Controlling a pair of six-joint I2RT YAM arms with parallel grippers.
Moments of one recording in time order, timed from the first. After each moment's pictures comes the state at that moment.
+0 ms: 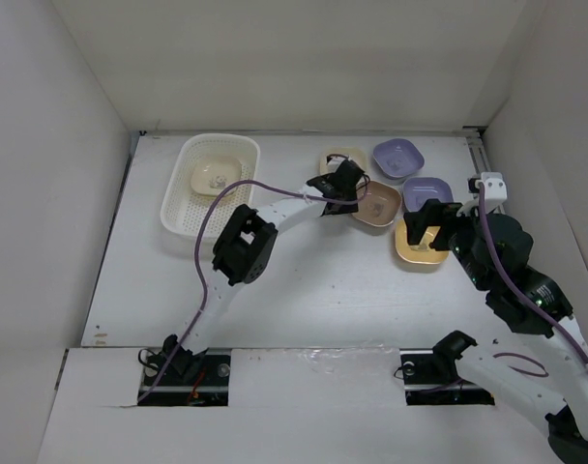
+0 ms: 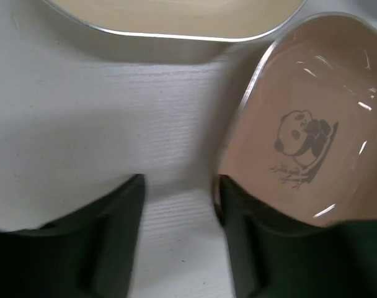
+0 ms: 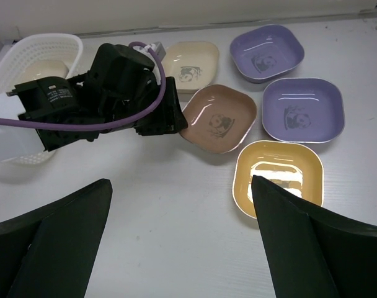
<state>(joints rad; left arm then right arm) -0.77 2.40 2.00 -0.48 -0.24 -0.71 0.58 0.68 1.07 -0.64 0.39 0.30</state>
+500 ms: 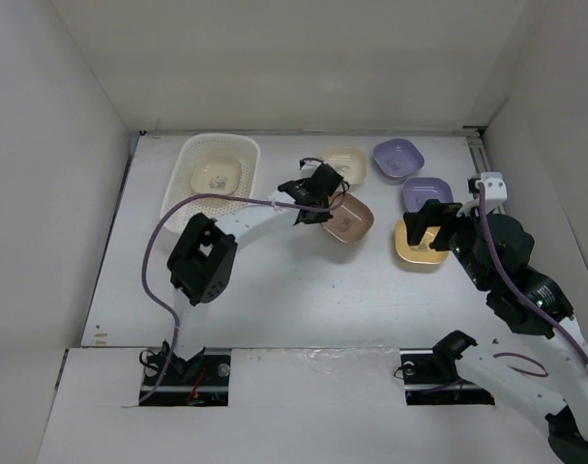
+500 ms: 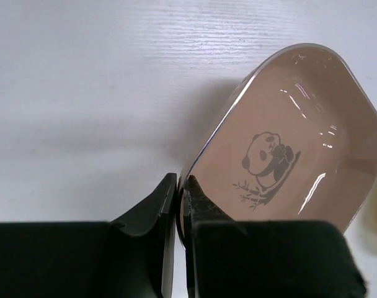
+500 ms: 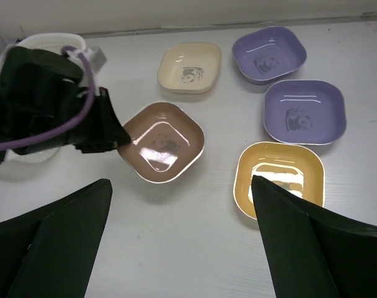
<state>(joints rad) -0.78 2.06 1.62 -0.53 -0.31 -0.75 0.58 0.67 1.07 -0.64 0.38 0.30</state>
